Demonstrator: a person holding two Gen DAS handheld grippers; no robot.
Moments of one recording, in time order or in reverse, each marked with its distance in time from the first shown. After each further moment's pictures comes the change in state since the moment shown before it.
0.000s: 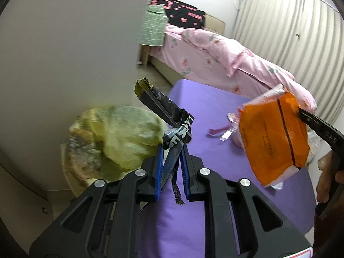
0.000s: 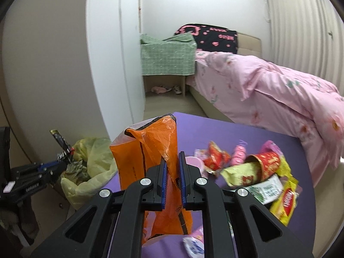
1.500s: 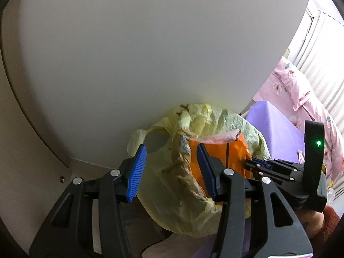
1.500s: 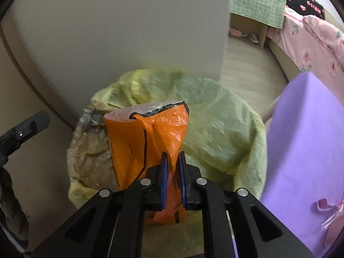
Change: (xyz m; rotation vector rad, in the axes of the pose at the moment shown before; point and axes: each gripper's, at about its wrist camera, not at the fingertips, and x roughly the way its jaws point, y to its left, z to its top) left arm 0.013 0.162 -0.027 -0.362 0.015 0.246; right arm 0.228 0.207 -0.031 -0.237 0.439 0.329
